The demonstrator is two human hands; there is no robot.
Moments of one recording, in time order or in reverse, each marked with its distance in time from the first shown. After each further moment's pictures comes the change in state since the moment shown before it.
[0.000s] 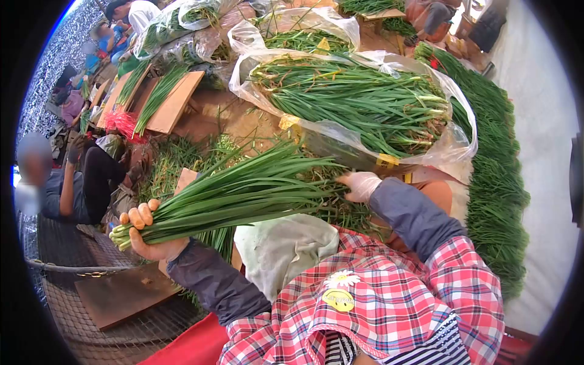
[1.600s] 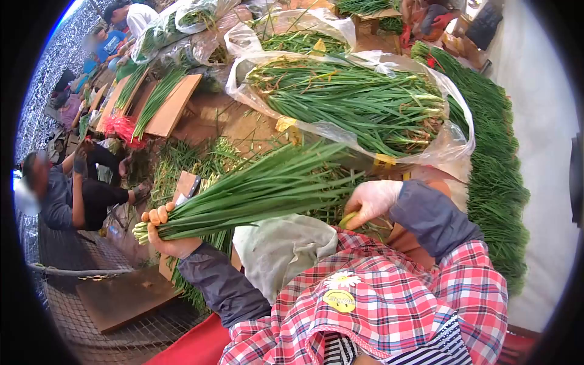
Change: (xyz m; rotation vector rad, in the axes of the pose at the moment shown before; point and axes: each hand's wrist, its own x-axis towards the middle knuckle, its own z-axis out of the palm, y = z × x) left_hand -0.030 -0.022 -0.023 -0.023 0.265 -0.054; right_hand -0.075 -0.040 -0.075 0.321 -0.315 -0.307
